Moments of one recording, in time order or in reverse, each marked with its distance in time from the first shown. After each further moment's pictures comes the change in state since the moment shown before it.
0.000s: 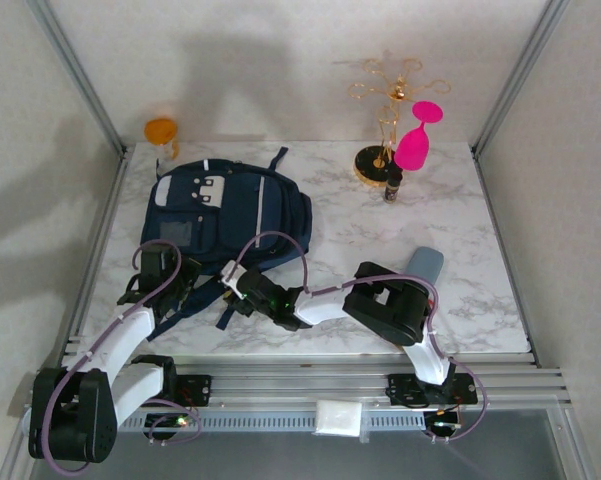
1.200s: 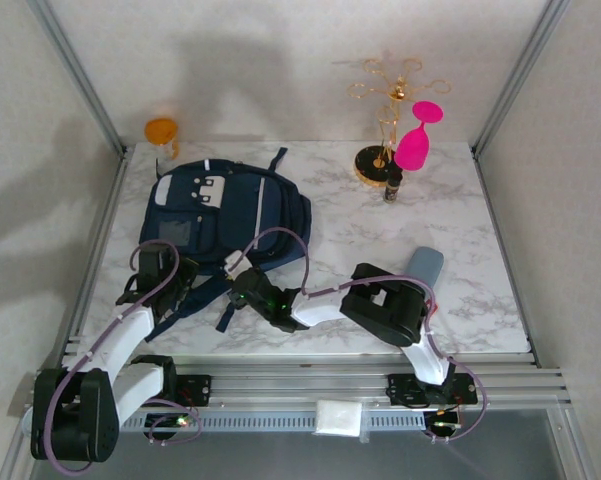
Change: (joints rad) left arm 0.040 0.000 0.004 -0.010 -0.005 0.001; right arm 0.009 0.002 0.006 0.054 0.176 0.169
